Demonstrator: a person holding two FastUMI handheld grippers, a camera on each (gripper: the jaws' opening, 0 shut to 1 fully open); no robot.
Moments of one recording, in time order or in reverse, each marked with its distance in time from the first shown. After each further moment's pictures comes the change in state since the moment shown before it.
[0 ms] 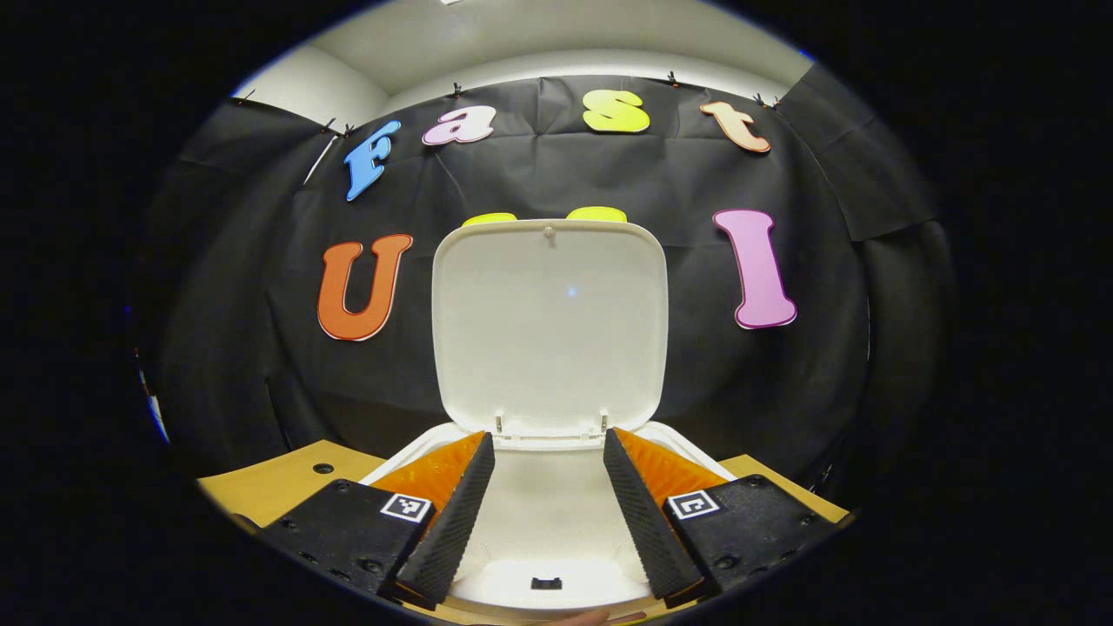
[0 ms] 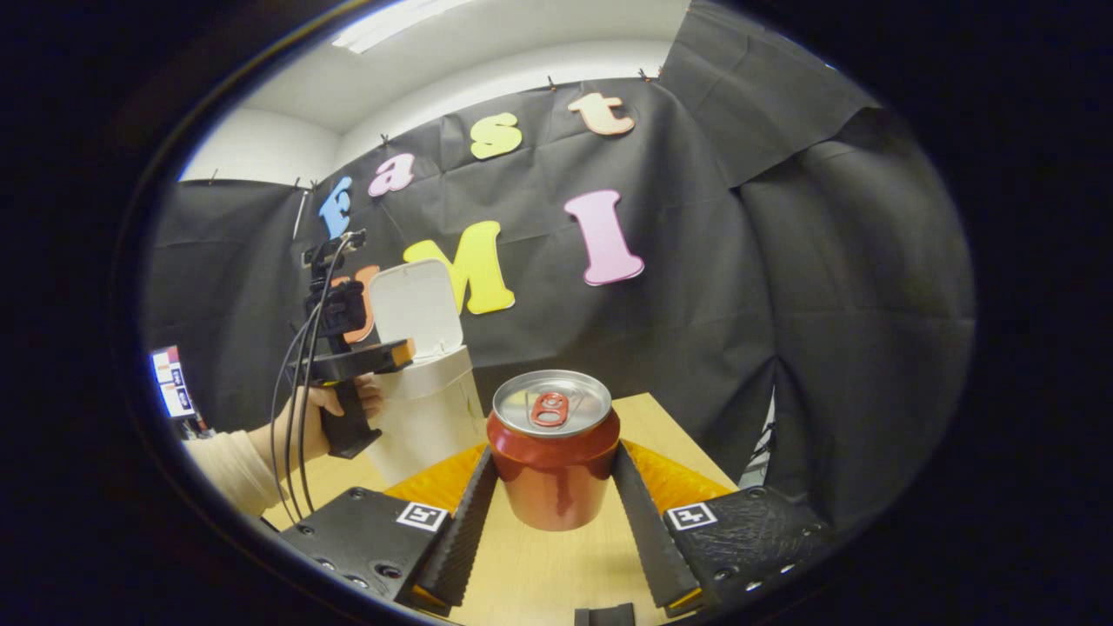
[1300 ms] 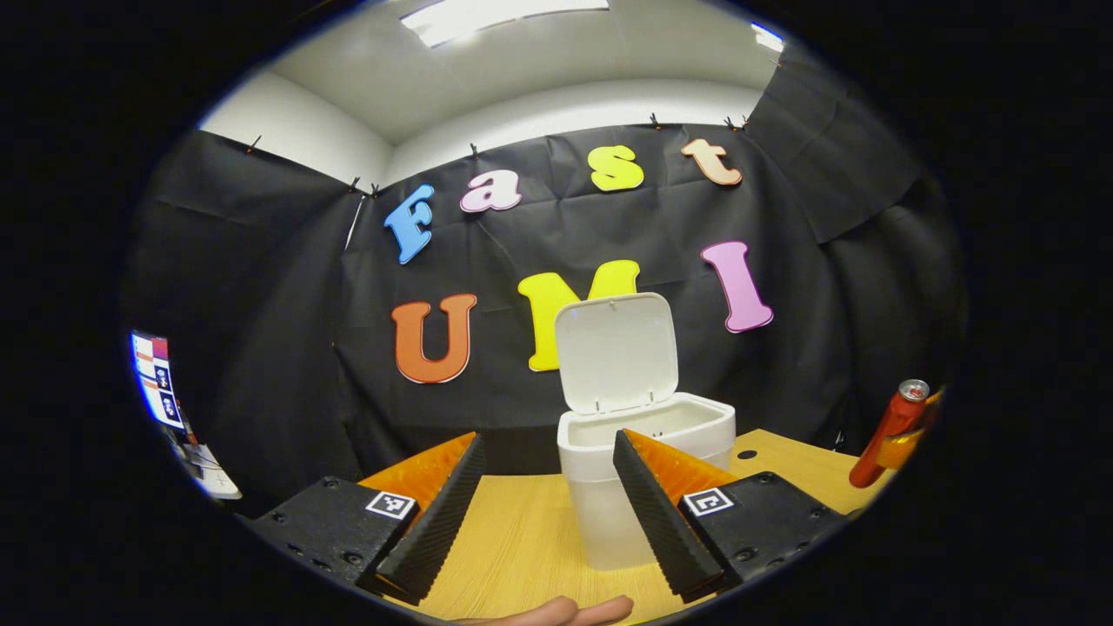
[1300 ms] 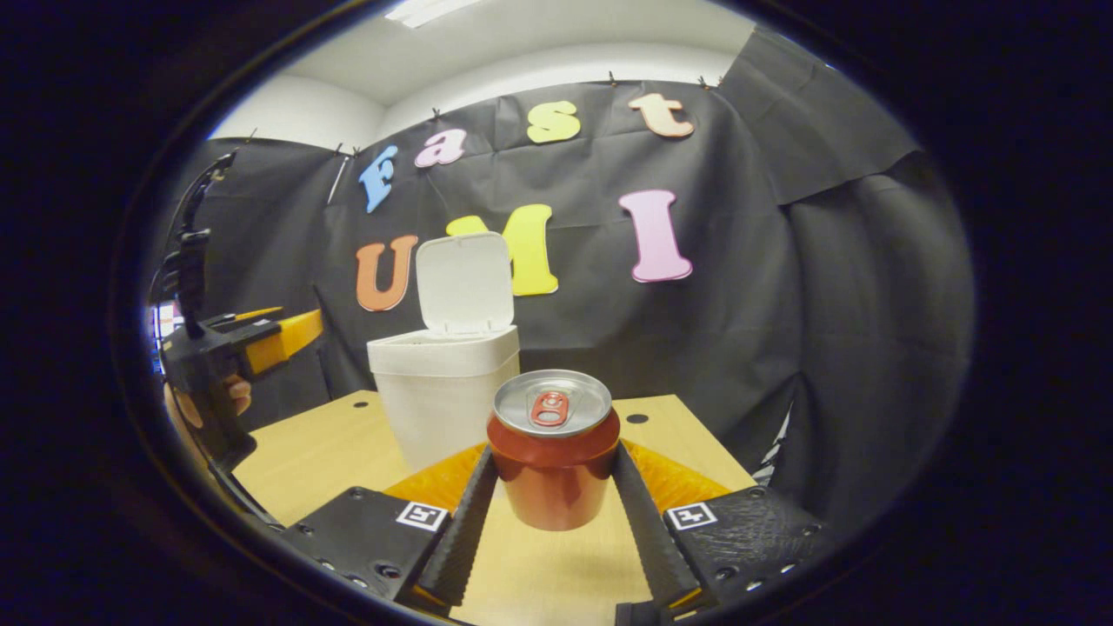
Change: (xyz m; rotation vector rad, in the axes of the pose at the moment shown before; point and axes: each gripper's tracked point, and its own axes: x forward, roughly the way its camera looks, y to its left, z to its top) left arm -0.218 0.112 0.022 0.123 -0.114 0.070; right arm 0.000 0.076 -0.021 -0.149 0.030 0.044
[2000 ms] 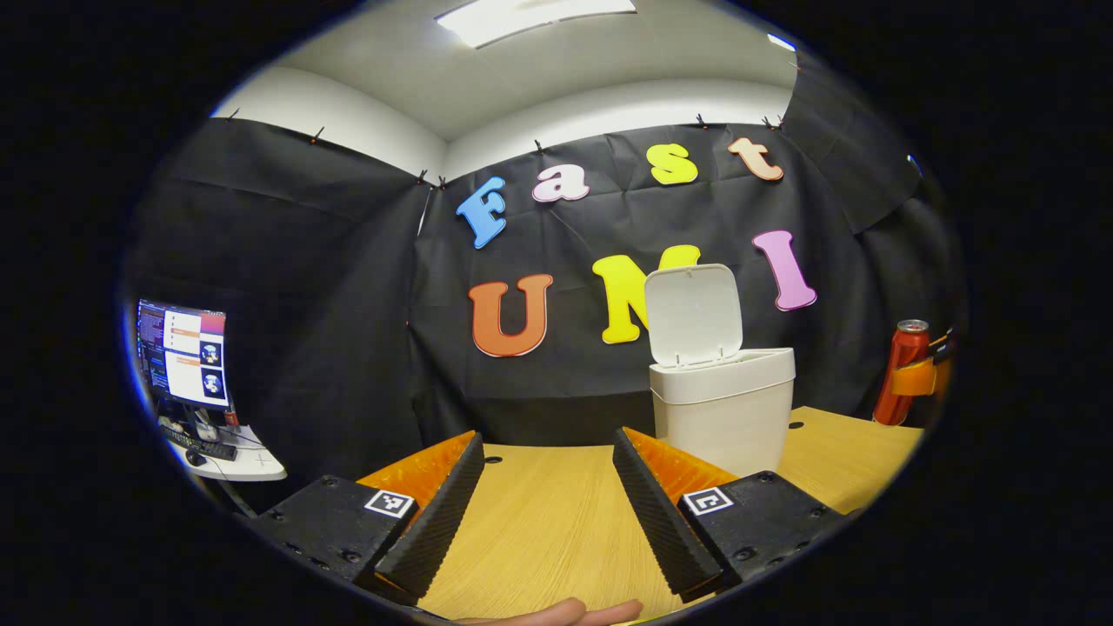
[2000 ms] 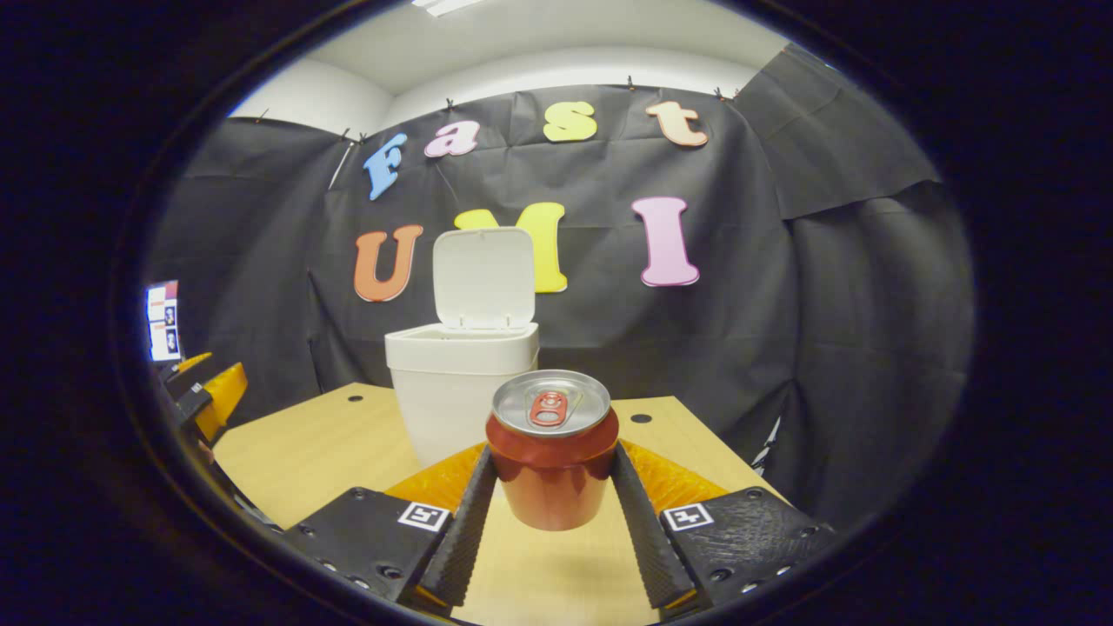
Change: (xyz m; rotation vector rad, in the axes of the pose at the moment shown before) left arm -0.069 0.095 -0.052 -0.007 0.005 0.142; right arm -0.010 0.066 0.009 -0.010 -0.005 -0.025
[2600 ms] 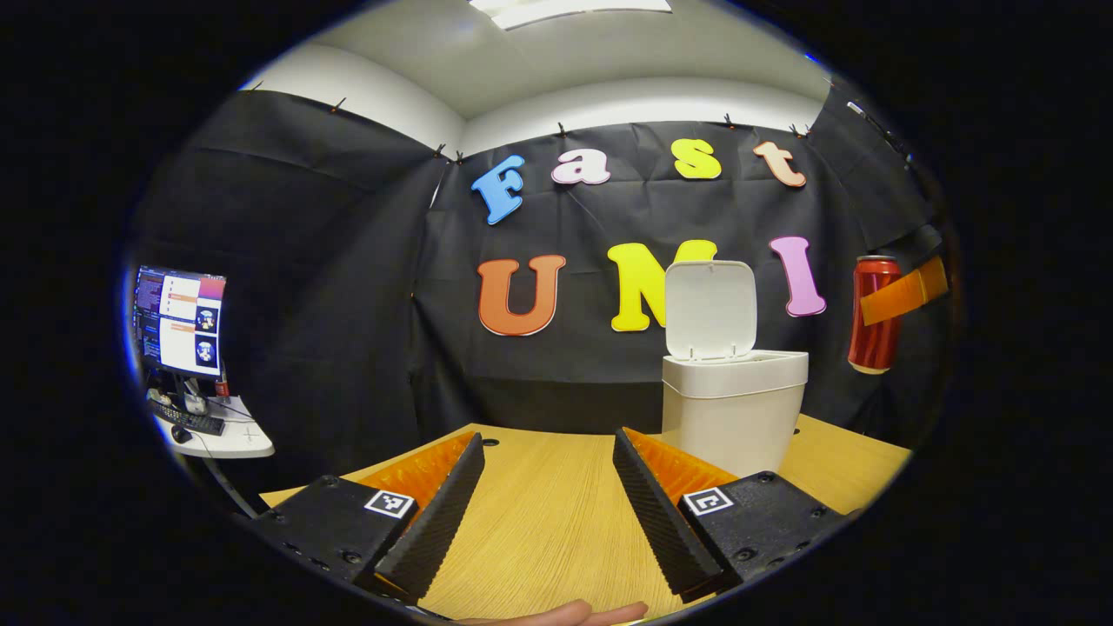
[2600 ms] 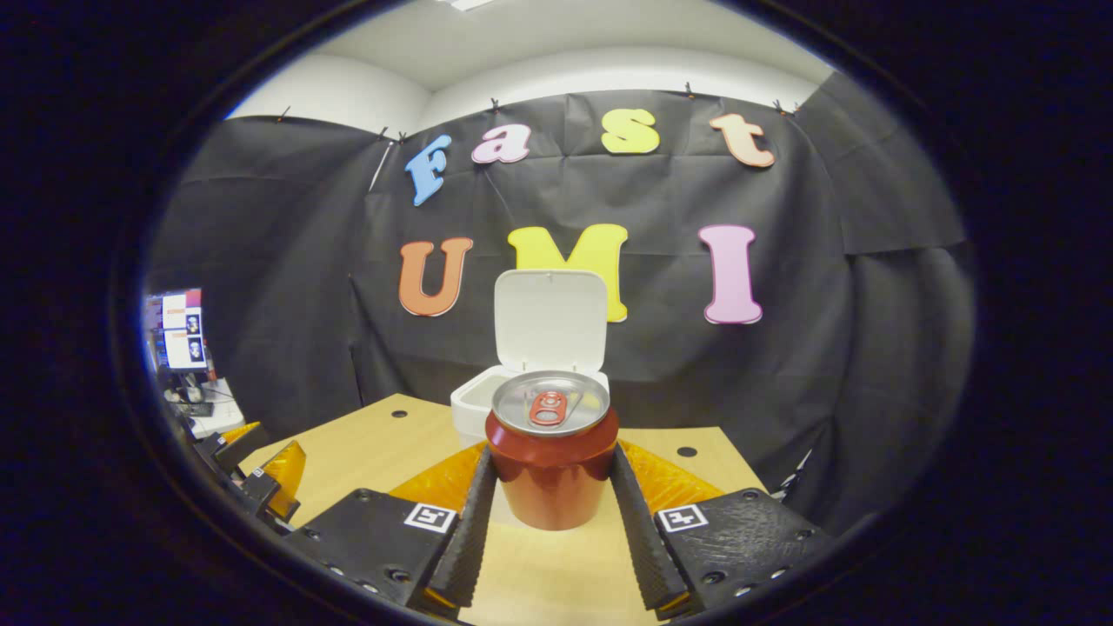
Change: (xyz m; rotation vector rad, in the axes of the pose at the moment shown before) left arm 0.010 0.019 -0.021 -0.105 0.087 -0.005; right arm 0.033 0.073 0.101 -0.103 0.025 0.100
